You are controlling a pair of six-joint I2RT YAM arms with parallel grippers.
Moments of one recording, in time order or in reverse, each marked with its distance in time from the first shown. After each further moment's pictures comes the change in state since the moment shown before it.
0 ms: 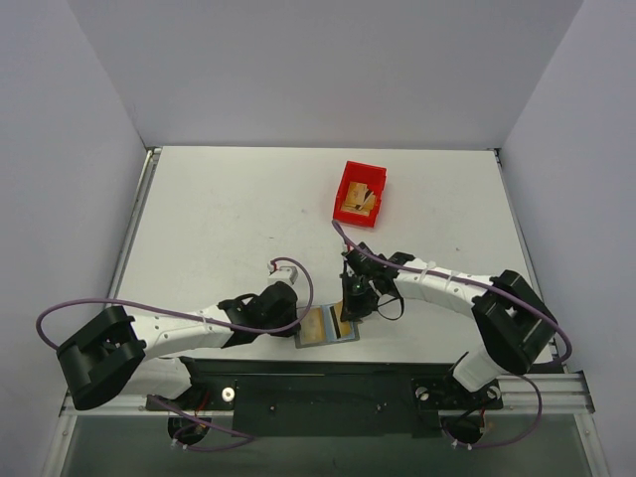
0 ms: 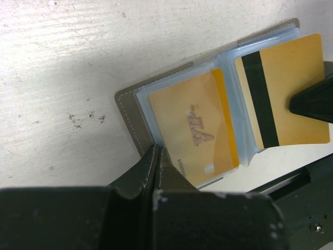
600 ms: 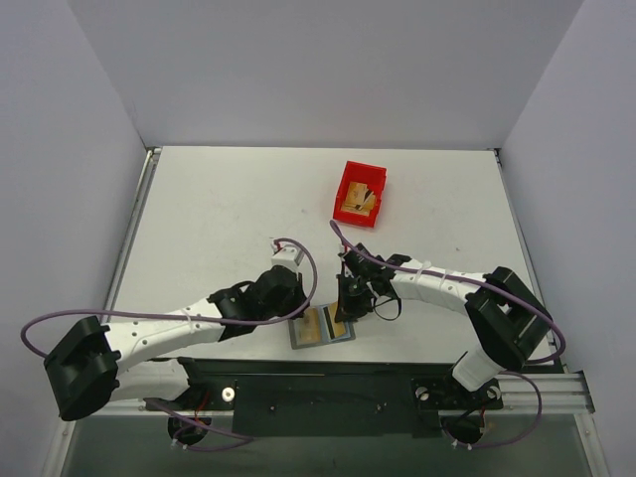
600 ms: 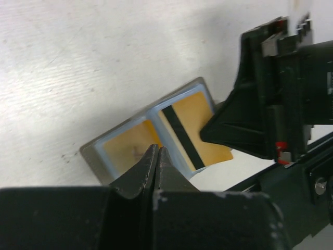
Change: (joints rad) left arm 0.000 -0.105 0.140 -0.078 -0.072 0.094; right arm 0.006 0.039 -0.013 0.089 -0.059 0.034
